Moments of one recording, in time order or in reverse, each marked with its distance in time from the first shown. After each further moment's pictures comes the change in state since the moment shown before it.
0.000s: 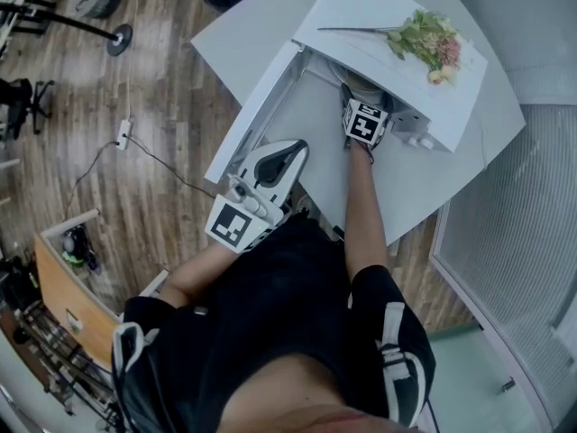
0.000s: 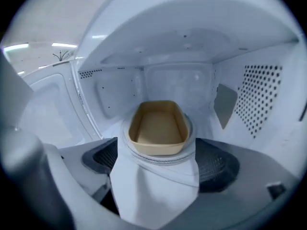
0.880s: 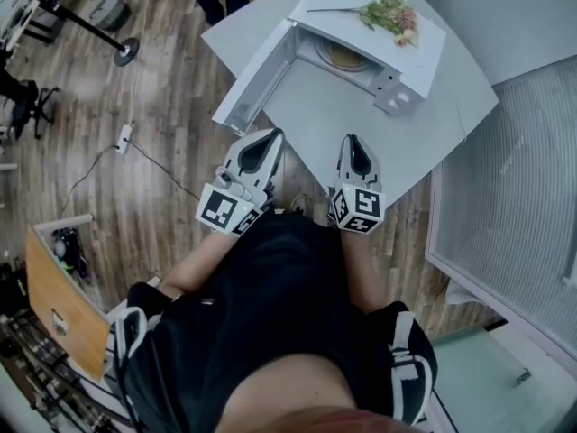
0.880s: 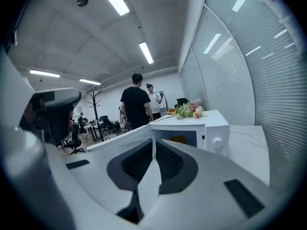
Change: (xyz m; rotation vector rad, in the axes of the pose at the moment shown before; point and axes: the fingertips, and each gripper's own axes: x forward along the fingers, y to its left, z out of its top) left arm -0.138 -0.119 0.045 0.085 -0.073 0.056; right arm -0.408 0.062 -0.021 0.025 -0.398 0.209
